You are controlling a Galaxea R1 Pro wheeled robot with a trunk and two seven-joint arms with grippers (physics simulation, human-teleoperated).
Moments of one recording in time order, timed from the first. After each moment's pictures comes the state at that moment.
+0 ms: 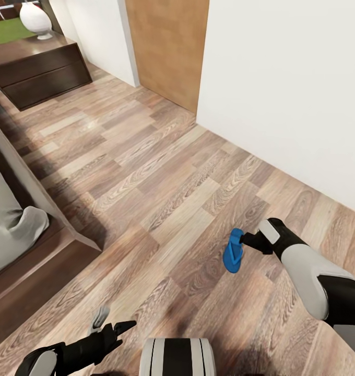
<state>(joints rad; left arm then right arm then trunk) -0.06 0.11 0.11 -1.34 0.89 0.97 -0.28 -1.16 -0.12 -0.08 -0.29 -0.48 0.76 -0.34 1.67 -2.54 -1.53</state>
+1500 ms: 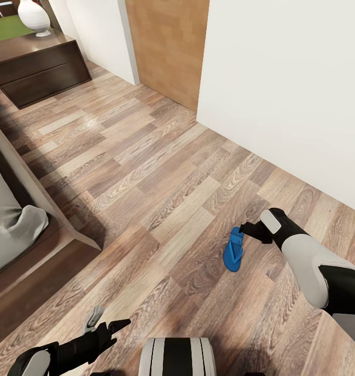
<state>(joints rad) -0.06 0.13 0.14 -1.34 0.89 0.97 -0.28 -1.22 -0.12 -0.08 -0.29 -0.49 0.76 -0.34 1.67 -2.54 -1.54</state>
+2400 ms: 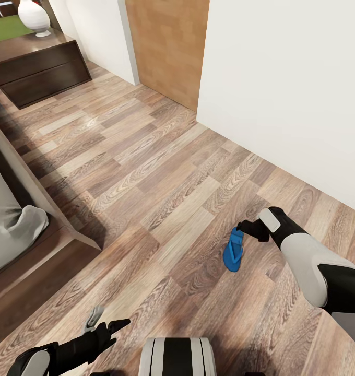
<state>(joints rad) -0.06 0.13 0.14 -1.34 0.89 0.97 -0.28 -1.23 -0.12 -0.08 -0.29 -0.50 0.76 -0.30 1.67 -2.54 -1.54</state>
